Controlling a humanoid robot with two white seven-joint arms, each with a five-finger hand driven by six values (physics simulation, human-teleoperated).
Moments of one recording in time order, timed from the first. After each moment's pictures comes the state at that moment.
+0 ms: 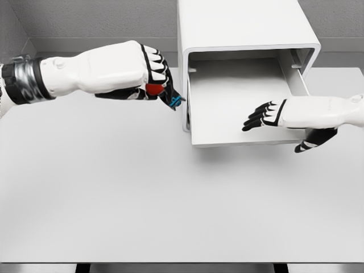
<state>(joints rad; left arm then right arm) -0.76 0.66 -0.52 -1.76 -0.17 -0.61 -0.55 -1.02 -1.17 1.12 -1.69 -0.12 -0.61 0.55</state>
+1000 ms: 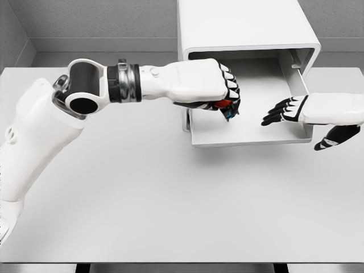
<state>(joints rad) -0.86 0.31 -0.66 -1.56 -0.45 -0.61 -0.61 -1.03 -1.25 1.12 -1.69 -0.14 -0.61 0.55</state>
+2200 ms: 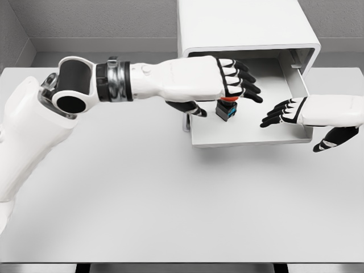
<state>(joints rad) -0.86 0.39 -0.65 -1.65 -0.30 -0.61 -0.61 -1.02 -1.25 1.12 -1.69 -0.14 -0.61 0.55</state>
